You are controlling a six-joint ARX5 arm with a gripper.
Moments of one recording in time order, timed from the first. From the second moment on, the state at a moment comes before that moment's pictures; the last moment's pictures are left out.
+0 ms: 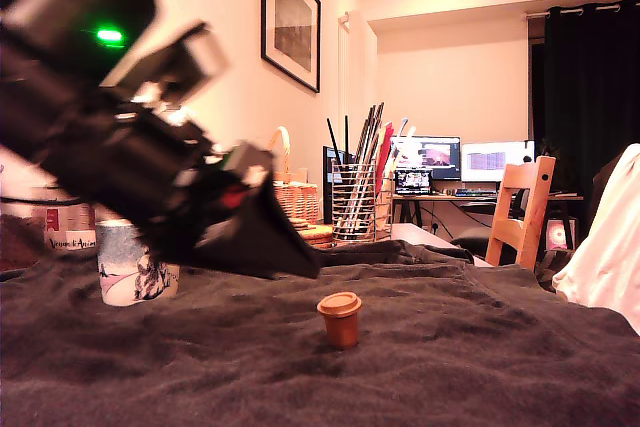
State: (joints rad) arm -0.72 1.54 0.60 0.30 0.28 -0.02
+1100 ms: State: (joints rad) arm -0.76 1.71 0.79 0.19 0.27 -0.02
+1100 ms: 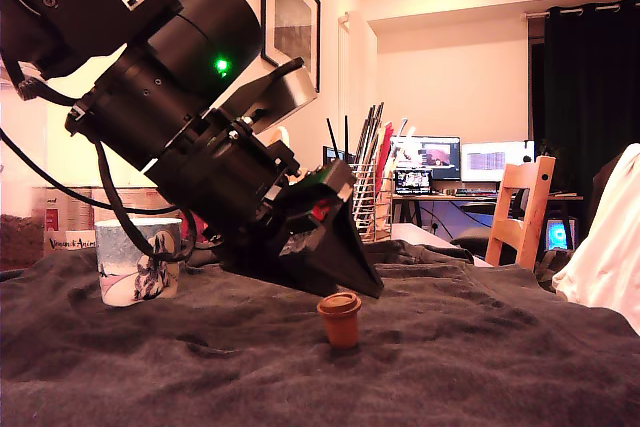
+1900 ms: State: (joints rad) arm -0.77 1.78 0.79 0.25 0.24 0.00
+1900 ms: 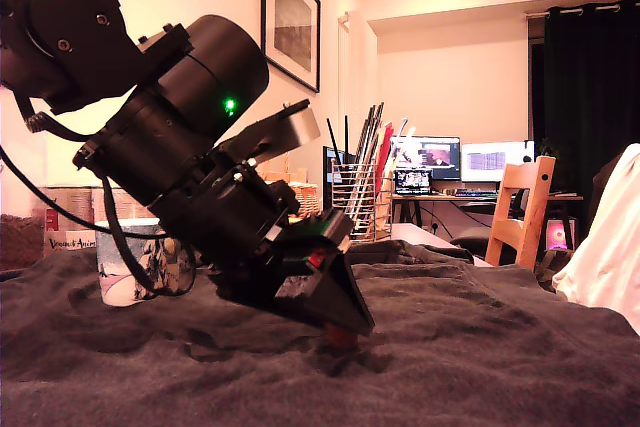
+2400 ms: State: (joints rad) arm -0.77 1.78 0.79 0.27 0.24 0.00
